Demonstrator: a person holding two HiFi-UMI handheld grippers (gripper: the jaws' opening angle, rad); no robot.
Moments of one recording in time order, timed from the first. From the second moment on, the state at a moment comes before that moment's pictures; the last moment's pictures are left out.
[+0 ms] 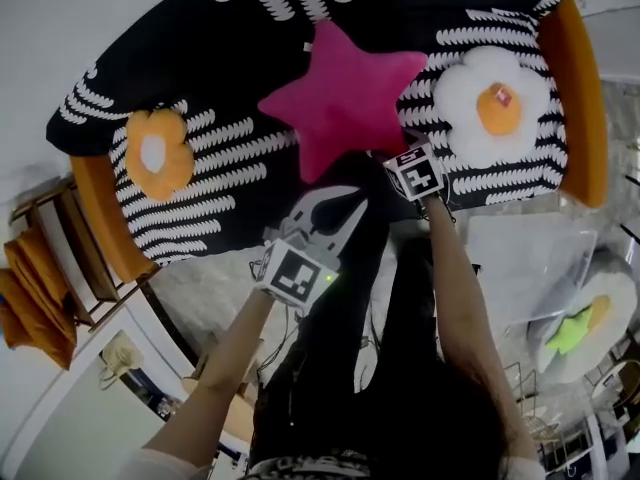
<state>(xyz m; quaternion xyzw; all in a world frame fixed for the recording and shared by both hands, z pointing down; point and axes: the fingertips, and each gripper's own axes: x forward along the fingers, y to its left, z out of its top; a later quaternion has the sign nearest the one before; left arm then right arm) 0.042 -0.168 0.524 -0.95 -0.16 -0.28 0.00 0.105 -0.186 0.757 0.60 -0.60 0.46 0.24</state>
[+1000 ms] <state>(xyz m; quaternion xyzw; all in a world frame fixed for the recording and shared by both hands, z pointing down) 0.057 -0.109 0.358 -0.96 -0.18 -0.19 0.06 0.077 -0.082 0.492 0.59 -0.47 0.51 -0.42</state>
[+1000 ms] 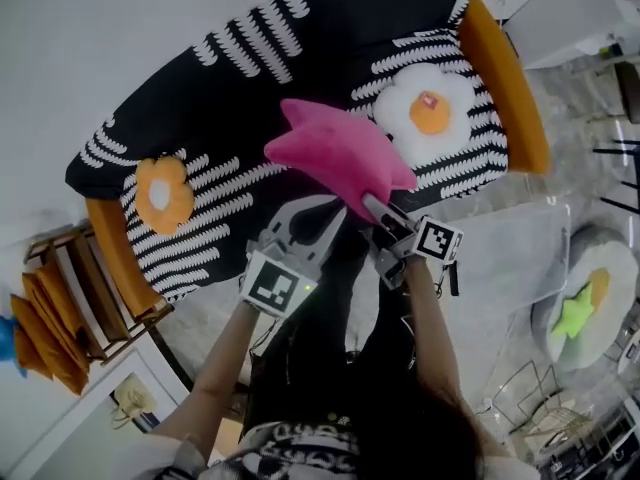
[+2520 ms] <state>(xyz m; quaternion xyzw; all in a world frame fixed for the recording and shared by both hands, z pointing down) 0.158 0.510 0.444 -0.77 -0.59 -0.23 0.12 0.137 0.641 0.629 0.80 0.00 0.34 -0.49</state>
